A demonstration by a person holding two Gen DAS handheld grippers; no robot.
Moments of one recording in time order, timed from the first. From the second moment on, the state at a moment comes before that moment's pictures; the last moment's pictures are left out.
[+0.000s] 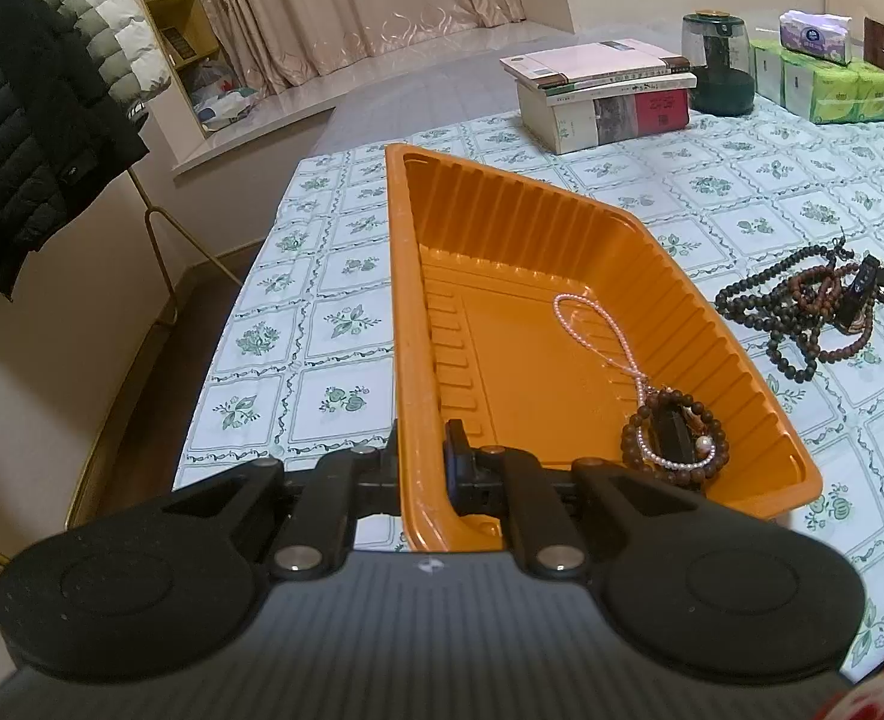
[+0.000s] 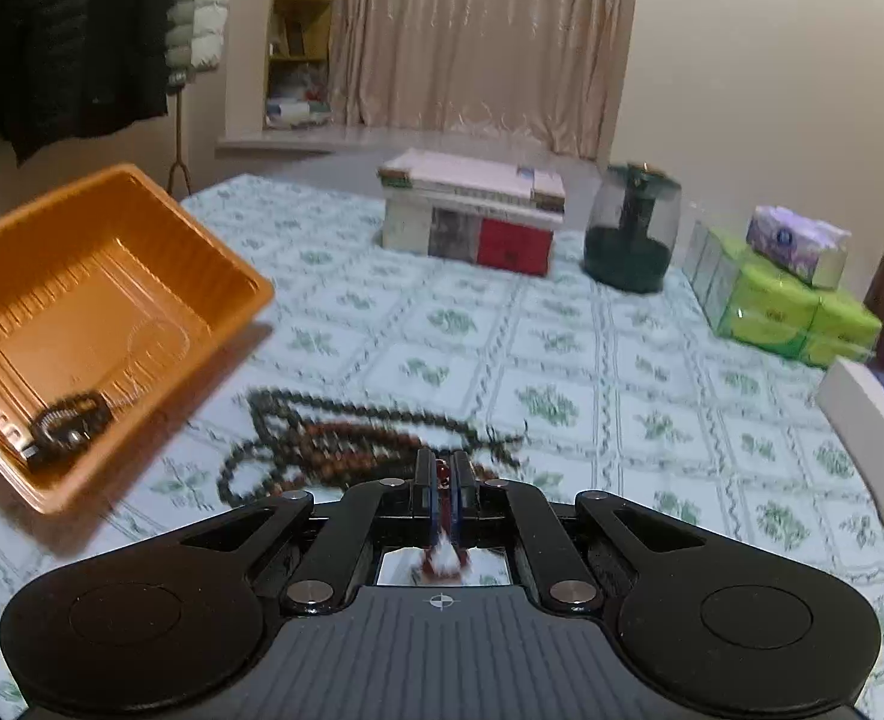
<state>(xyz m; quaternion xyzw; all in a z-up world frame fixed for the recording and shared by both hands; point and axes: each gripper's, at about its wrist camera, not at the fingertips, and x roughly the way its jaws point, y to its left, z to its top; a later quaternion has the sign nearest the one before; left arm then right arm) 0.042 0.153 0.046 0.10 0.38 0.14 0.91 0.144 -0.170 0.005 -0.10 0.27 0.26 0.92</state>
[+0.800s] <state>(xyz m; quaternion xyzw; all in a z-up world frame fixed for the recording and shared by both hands) 0.043 0.156 0.044 0.09 0.37 0.14 0.91 0.120 -0.040 0.066 -0.09 0.21 0.45 0.86</state>
